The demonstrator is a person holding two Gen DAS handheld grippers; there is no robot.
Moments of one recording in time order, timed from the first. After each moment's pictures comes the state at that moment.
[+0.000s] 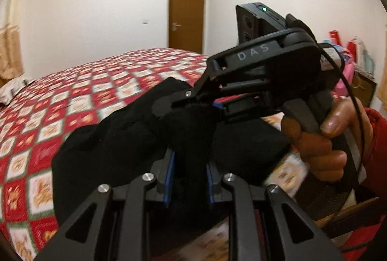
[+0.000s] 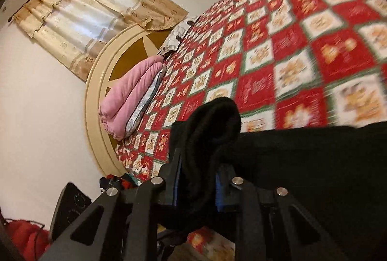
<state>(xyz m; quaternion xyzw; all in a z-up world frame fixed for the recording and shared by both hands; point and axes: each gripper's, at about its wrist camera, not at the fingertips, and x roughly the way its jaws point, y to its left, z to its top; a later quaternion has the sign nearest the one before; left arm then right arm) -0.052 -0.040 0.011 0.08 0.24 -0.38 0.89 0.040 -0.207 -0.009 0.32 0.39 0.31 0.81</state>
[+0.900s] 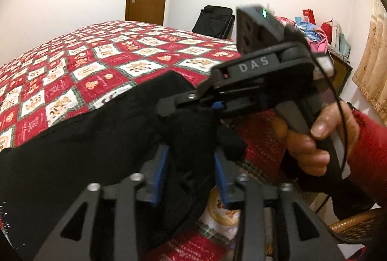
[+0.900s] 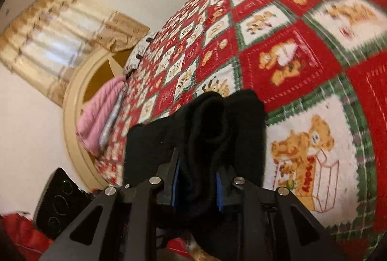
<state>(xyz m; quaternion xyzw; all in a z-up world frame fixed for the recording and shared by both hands) -0.052 -0.141 -0.017 0.09 0.33 -0.46 0.82 0.003 -0.350 -0.072 0.37 0.41 0.22 0.80</state>
